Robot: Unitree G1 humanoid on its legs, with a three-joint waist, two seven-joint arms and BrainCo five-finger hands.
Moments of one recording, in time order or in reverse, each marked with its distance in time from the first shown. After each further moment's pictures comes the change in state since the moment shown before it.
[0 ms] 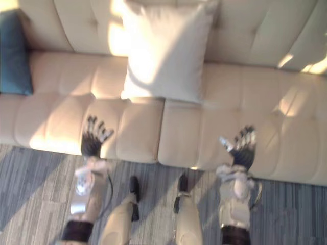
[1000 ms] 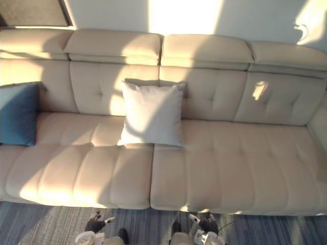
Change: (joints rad) left arm -0.067 0.064 0.143 0.642 0.297 0.074 0.002; right arm -0.076 0.042 0.004 0.572 -0.132 0.094 0.037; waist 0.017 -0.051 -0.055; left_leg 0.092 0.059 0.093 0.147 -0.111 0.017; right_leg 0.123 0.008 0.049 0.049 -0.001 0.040
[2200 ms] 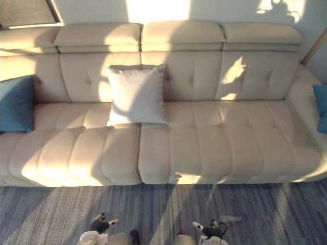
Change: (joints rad) left arm 0.017 0.016 -0.075 0.102 -0.021 0.032 -0.008; right arm -0.007 -0.062 -0.069 0.169 -0.030 0.024 -0.016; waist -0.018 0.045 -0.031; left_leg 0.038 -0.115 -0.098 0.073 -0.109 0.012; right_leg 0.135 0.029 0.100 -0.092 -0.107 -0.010
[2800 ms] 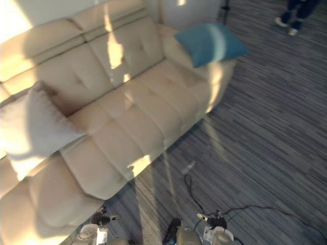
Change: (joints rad) left arm -0.052 0.024 -0.020 0.026 0.096 0.006 -0.013; right arm -0.049 -0.065 0.043 0.037 -0.009 0.005 -0.017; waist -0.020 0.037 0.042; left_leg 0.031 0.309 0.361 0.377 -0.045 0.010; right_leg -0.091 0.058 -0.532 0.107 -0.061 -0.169
